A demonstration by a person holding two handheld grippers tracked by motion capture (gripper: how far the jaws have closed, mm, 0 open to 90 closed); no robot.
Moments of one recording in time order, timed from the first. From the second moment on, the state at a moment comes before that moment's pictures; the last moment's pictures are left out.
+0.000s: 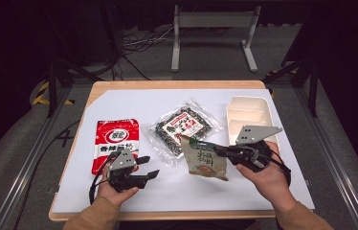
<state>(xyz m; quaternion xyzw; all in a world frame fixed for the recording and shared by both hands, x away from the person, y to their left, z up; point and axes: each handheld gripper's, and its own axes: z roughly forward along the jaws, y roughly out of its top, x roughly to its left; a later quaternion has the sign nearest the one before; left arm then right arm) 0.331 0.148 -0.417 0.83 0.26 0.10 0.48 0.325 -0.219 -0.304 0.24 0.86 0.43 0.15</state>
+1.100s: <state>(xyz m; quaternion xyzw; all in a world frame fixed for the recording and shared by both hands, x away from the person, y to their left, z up) 0.331 0.160 -0.414 0.82 0.27 0.11 0.48 0.362 -0.252 -0.249 0.22 0.85 0.44 0.18</state>
